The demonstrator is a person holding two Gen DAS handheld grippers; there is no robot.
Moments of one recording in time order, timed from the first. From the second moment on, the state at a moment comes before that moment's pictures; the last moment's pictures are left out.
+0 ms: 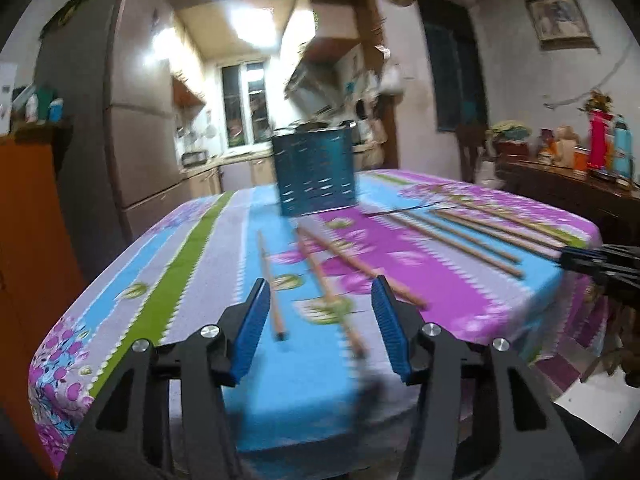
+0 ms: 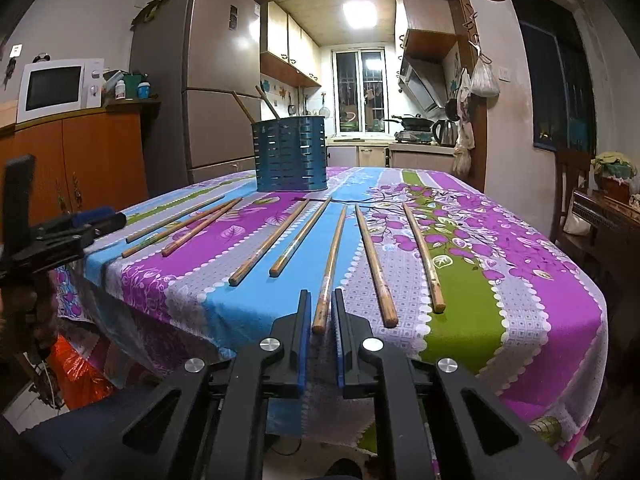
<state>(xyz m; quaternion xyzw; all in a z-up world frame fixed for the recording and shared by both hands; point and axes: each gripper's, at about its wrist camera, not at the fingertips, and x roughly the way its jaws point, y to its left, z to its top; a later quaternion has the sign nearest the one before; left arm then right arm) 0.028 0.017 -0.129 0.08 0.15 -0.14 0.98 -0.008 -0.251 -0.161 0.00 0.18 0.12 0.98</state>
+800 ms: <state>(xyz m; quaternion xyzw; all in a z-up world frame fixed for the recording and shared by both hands) 0.041 -0.003 -0.163 0.05 0.17 -0.13 0.97 -0.009 -0.247 -0.165 0.00 0.15 0.11 0.98</state>
